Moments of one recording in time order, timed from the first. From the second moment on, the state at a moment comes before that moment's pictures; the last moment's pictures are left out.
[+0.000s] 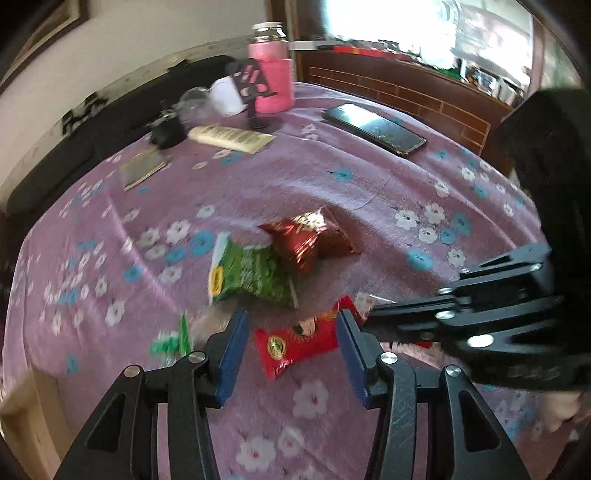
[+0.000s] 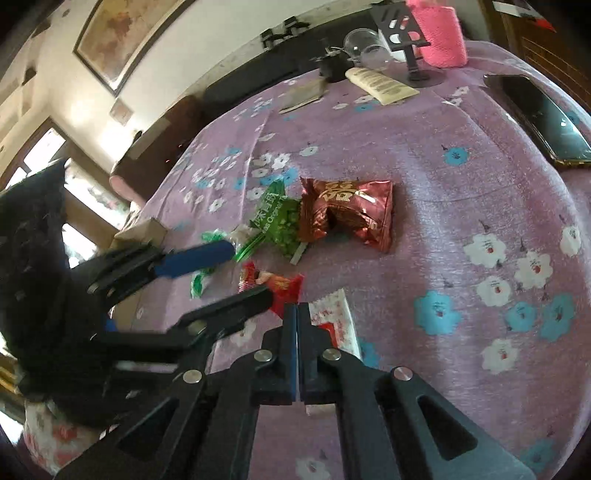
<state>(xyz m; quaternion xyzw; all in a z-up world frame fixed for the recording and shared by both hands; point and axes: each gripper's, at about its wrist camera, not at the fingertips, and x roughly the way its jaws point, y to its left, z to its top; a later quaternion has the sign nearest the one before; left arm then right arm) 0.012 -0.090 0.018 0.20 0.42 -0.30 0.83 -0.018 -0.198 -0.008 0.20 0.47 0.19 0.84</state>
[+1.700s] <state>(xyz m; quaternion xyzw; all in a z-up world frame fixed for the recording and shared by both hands) -0.057 -0.016 0.017 0.04 0.45 -0.26 0.85 -0.104 -0.141 -0.005 -0.06 0.49 0.20 0.85</state>
